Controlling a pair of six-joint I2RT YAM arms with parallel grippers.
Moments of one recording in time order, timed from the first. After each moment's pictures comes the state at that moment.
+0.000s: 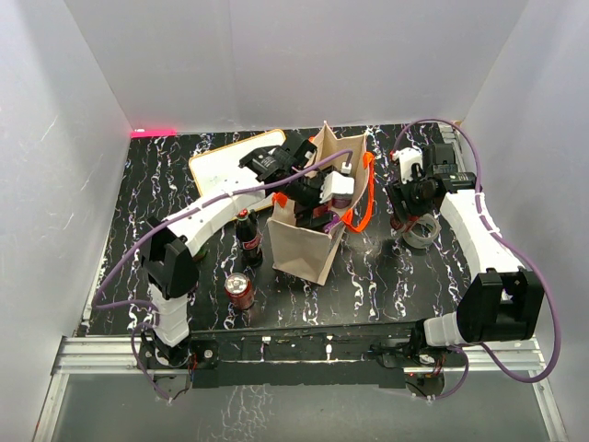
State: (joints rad) left arm -0.76 1.91 1.88 -0.97 0.60 0.79; right arm 0.01 1.39 1.21 -0.82 -0.14 -0.42
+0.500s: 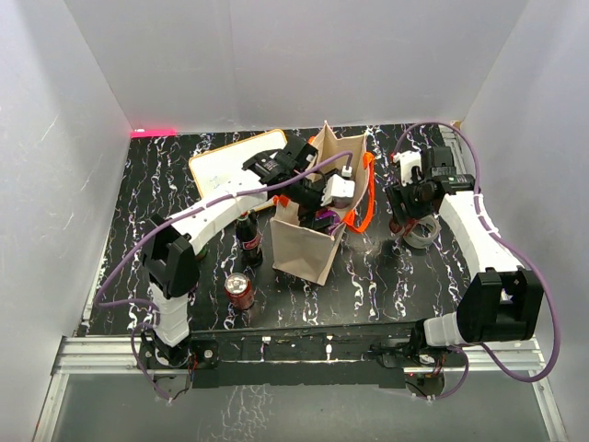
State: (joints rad) left arm -0.76 1.90 1.80 -0.87 0.68 0.82; right arm 0.01 1.39 1.20 -0.82 -0.14 -0.37
